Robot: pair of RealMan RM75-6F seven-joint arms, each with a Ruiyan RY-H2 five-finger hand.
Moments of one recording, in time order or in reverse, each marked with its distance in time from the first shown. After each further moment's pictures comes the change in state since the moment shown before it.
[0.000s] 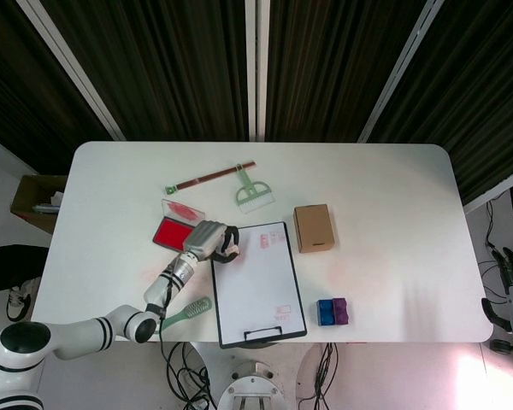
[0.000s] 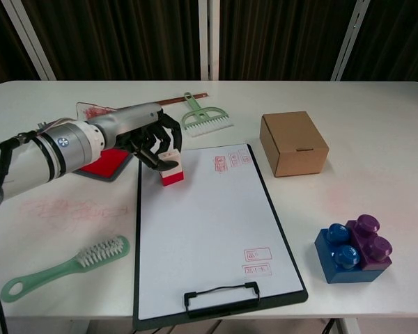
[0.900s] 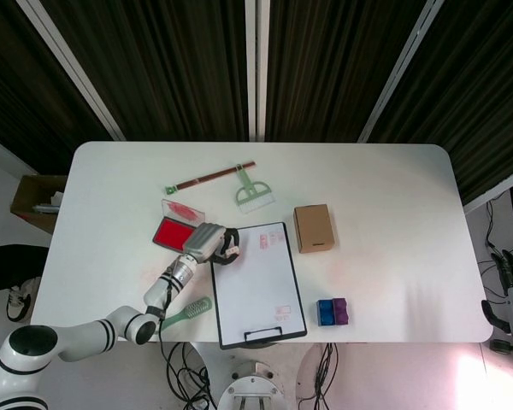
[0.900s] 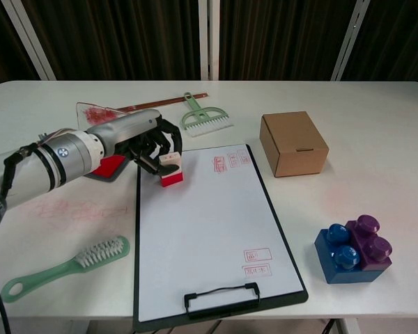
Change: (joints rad) left arm 0.015 -0.043 0.024 0.088 0.075 0.011 -0.105; right arm -0.002 -0.006 -0.004 0.006 0.007 -0.009 -0.011
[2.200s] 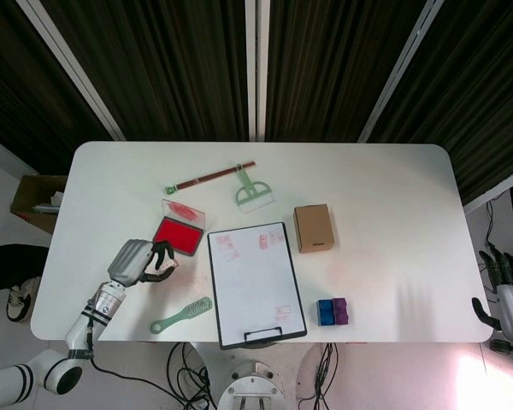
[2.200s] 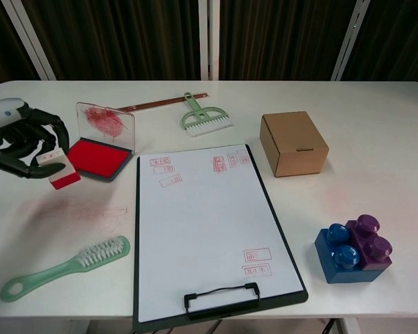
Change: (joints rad) left arm 0.322 0.323 0.177 -0.266 0.198 0.370 -0.138; right arm 0.019 -0.004 -0.004 -0.025 -0.029 -0.008 -0.022
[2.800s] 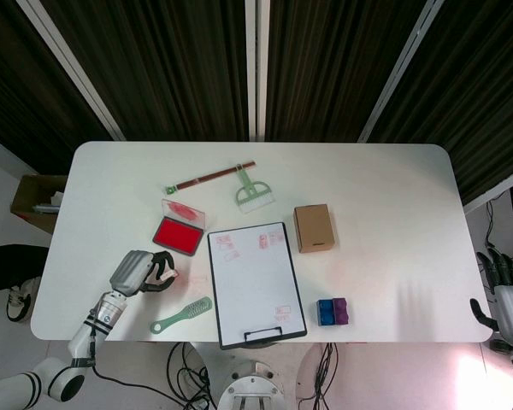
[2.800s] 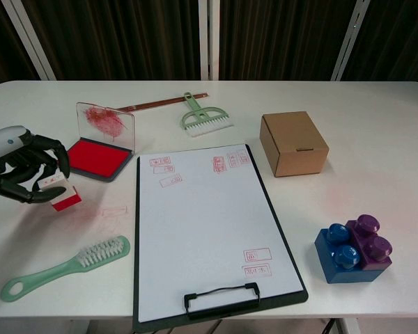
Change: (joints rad) left arm 0.042 -0.091 0.027 0.146 0.061 0.023 -0.078; right arm -0.001 -0.004 -0.002 -0.001 0.009 0.000 -0.011
